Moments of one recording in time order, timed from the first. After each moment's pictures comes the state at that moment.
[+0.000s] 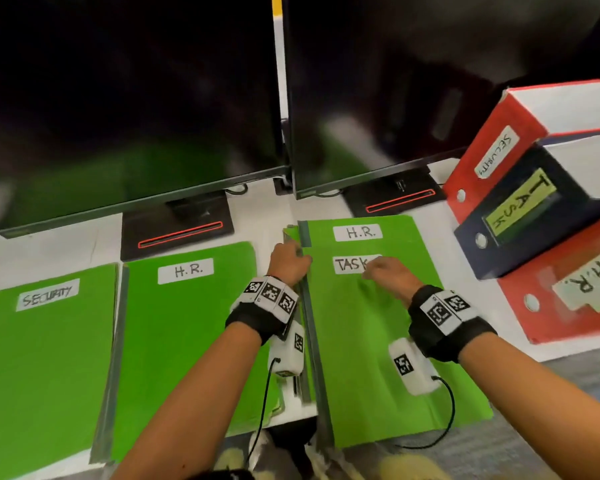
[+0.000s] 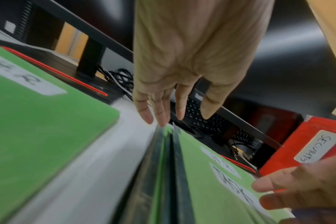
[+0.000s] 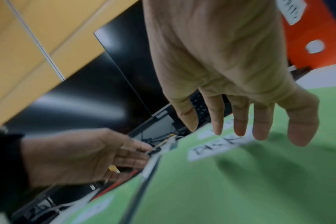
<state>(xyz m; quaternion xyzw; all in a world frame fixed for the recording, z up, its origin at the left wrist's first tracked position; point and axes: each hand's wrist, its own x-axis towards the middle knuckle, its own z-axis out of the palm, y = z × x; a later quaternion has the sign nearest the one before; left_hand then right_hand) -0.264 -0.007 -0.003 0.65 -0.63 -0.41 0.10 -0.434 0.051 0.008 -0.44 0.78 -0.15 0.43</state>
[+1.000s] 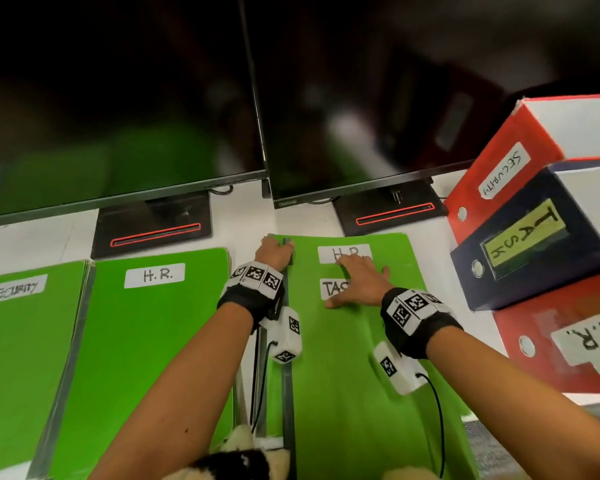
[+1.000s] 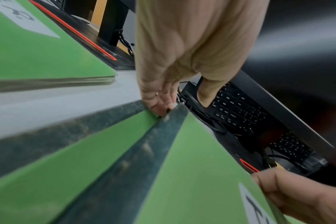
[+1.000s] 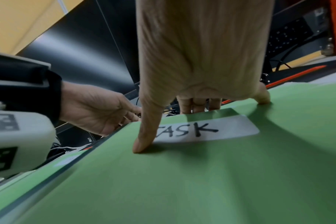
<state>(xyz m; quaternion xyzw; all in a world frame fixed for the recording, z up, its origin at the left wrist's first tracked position) -0.309 -0.054 -0.015 0.73 -0.50 -0.46 0.09 -0.470 0.005 -0.023 -0.65 0.68 0.06 0.34</state>
